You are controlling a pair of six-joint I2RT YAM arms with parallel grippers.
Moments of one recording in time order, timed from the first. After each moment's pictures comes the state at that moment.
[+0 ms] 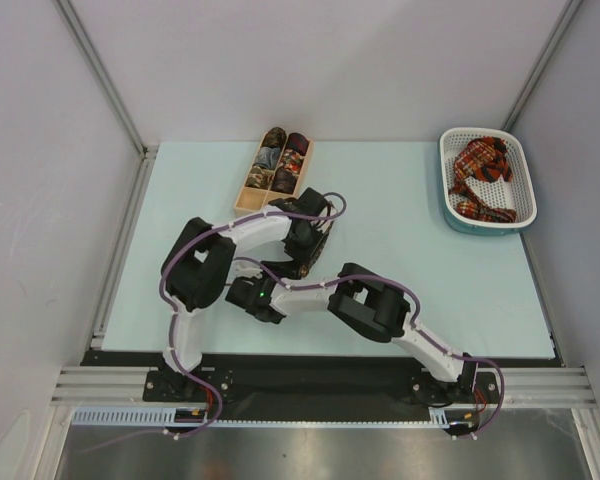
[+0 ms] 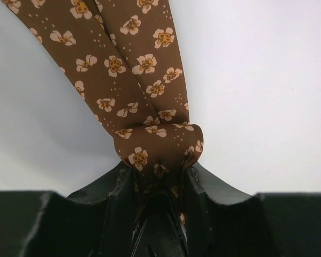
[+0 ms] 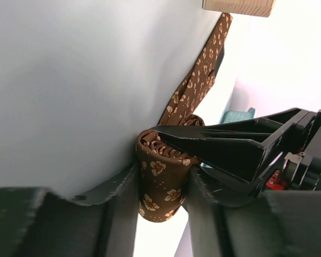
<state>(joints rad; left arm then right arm) -0.68 2.05 1.48 -0.68 0.06 -0.10 1.20 2.38 1.66 -0.50 1.08 -0.32</state>
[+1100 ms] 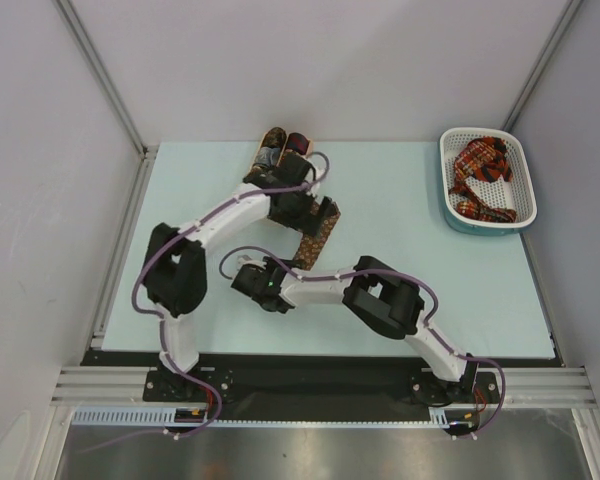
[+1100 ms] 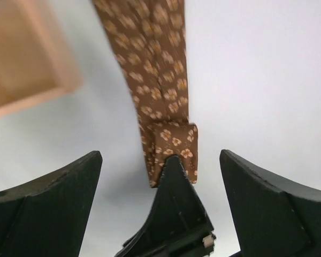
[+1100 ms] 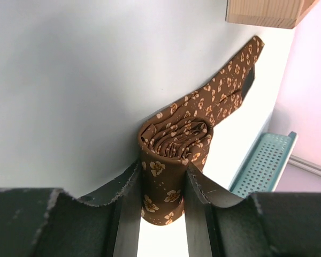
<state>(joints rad) -0.60 1.94 1.65 -0.77 0.08 -0.12 1.17 2.28 1.59 -0.48 0.86 -0.33</state>
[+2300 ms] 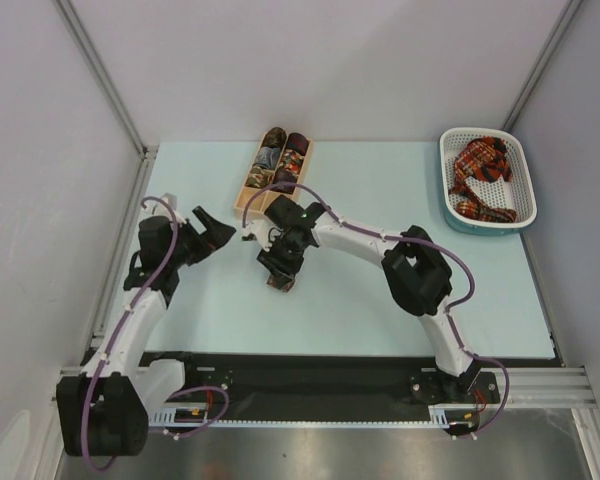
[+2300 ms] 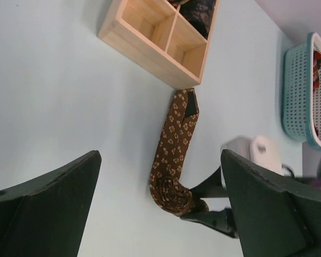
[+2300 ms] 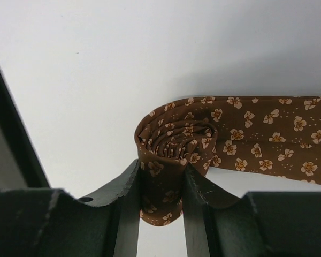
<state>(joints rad) 0.03 1.01 0.63 -0.11 0.32 -0.63 0.89 2.15 1.75 -0.75 -0.39 -0.28</state>
